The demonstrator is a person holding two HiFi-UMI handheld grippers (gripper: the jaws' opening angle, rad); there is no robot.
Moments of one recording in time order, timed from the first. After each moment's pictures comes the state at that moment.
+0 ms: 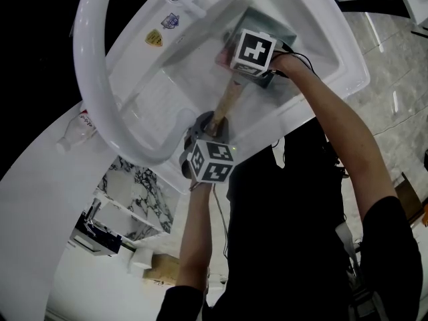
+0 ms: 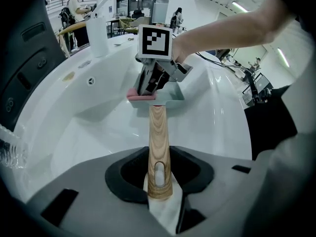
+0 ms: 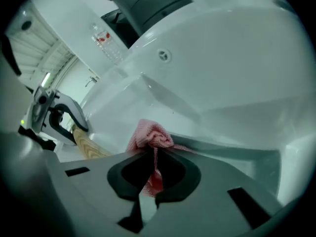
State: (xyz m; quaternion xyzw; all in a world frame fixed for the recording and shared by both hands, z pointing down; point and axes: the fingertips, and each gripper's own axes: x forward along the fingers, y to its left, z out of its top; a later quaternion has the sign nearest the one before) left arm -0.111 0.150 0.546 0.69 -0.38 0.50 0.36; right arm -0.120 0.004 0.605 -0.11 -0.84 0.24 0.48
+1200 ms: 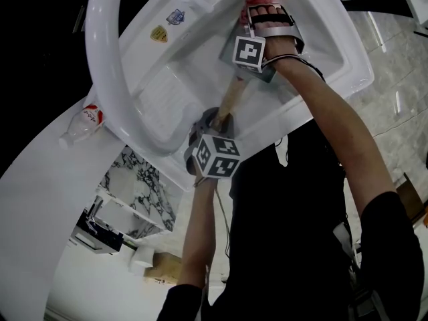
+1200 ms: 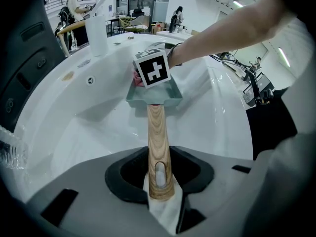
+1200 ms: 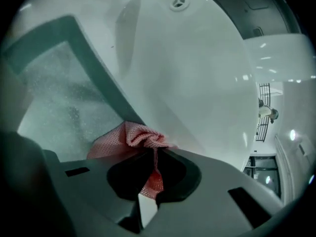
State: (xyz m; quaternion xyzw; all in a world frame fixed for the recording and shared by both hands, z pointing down) left arm -0.110 0.148 0.547 0.69 -0.38 0.50 0.36; right arm -0.068 -0.145 0.619 0.15 -0.64 -0.36 0.66
